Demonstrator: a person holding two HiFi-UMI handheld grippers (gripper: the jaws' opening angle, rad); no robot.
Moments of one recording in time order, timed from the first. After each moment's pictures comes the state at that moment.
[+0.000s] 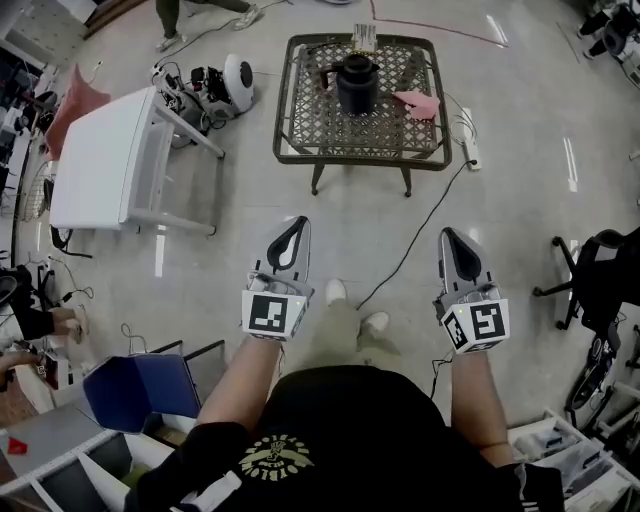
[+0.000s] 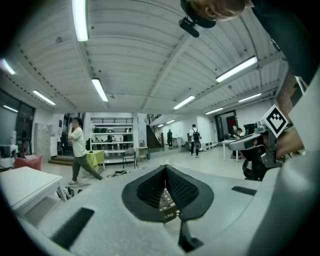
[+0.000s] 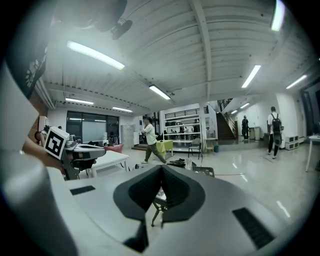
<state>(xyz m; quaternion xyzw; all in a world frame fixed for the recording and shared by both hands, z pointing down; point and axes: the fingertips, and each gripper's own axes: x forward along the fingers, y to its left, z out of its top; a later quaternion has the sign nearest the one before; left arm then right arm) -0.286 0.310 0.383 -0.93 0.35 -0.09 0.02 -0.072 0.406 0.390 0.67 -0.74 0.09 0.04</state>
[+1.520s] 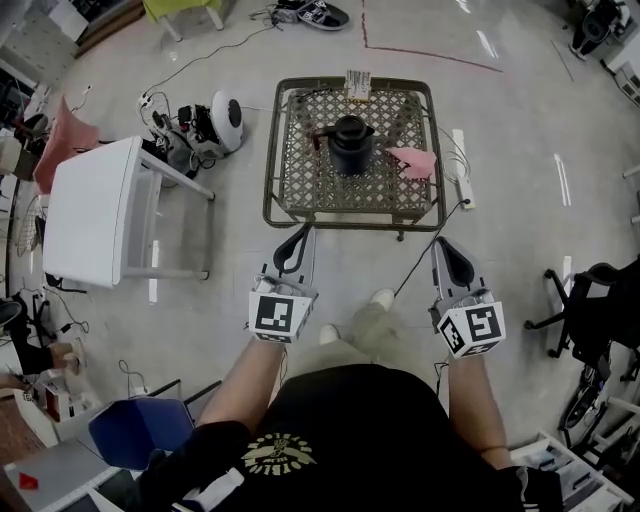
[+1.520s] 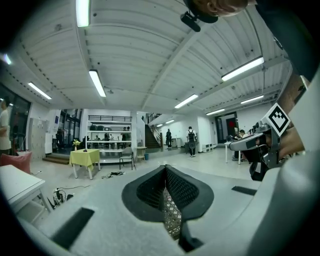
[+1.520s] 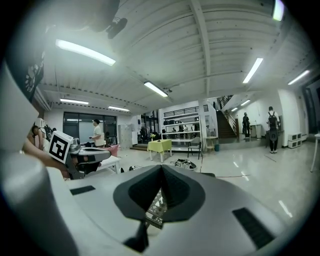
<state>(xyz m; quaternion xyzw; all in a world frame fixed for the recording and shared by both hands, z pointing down) -0.199 0.135 0.389 -0.94 0.34 -0.09 0.01 0.000 0.237 0.387 0.67 -0.74 0.10 0.04</state>
